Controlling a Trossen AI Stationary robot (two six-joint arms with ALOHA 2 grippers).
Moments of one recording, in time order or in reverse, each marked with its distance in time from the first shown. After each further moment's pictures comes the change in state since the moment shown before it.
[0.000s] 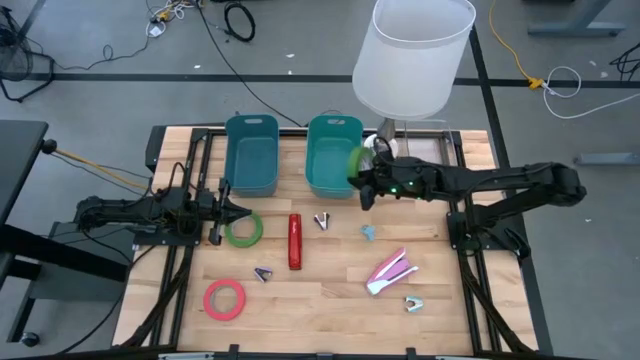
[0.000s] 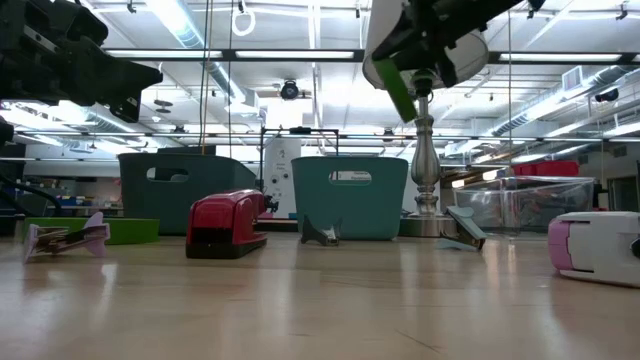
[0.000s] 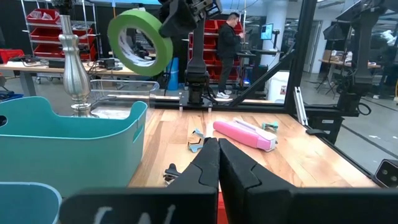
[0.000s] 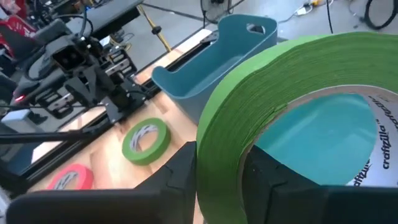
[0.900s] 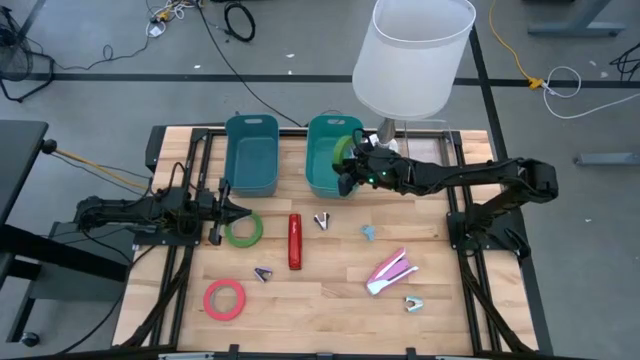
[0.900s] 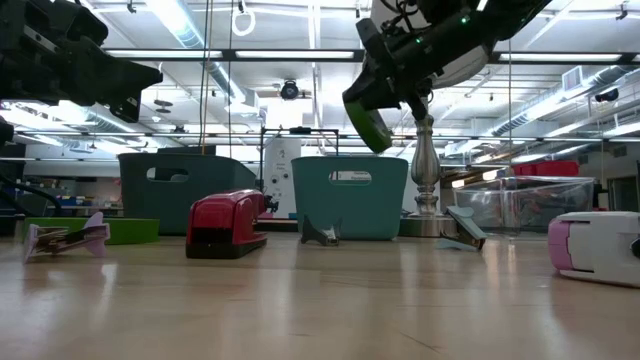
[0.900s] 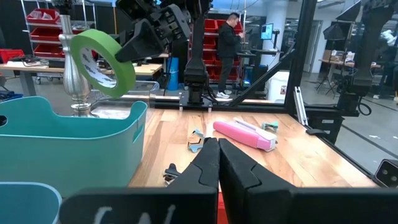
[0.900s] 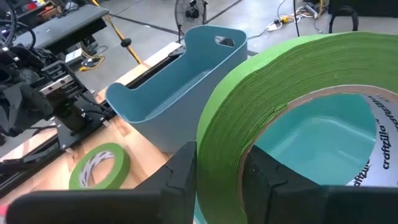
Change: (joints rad) left arm 0.000 0.000 0.000 0.000 0.000 0.000; right arm -0.119 0.219 0.000 0.238 0.008 -0.068
